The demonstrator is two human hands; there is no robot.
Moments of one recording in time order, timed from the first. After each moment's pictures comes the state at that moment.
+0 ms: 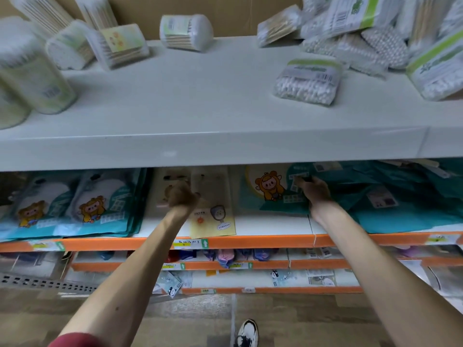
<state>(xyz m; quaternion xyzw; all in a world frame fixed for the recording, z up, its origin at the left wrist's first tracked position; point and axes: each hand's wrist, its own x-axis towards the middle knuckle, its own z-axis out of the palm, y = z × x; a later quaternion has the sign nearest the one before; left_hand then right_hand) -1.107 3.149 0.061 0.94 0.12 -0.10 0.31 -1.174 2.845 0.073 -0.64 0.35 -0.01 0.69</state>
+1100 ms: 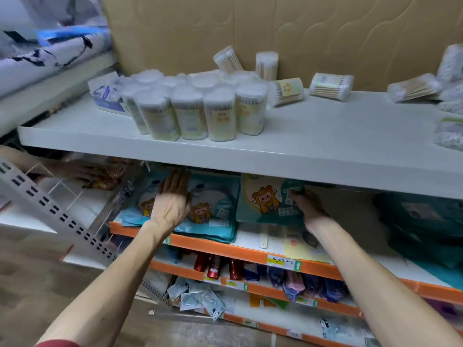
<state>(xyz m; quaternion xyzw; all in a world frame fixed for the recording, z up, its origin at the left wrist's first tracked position) -1.128 3.444 0.139 0.98 -0.08 0.17 0.07 -1.123 3.101 0.124 -0.66 0.23 0.06 0.71</state>
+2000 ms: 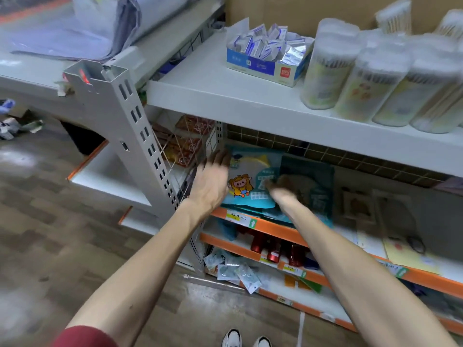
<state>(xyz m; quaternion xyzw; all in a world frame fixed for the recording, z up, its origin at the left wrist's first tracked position) -1.114 3.625 0.130 0.99 -0.09 0.09 0.05 -1.075 3.436 0.079 -0.86 0.18 0.14 0.46</state>
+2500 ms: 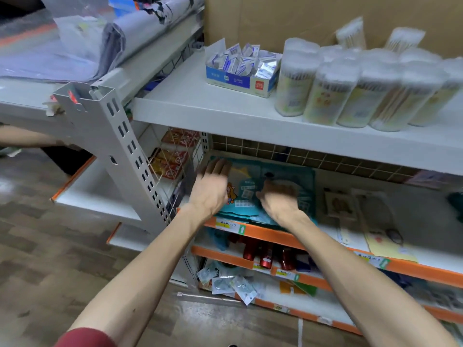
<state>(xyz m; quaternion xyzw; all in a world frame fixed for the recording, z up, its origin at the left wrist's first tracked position) -1.112 3.605 0.134 0.98 -0.14 0.09 0.06 -1.108 3.410 0.108 -1.00 -0.05 -0.01 0.06</state>
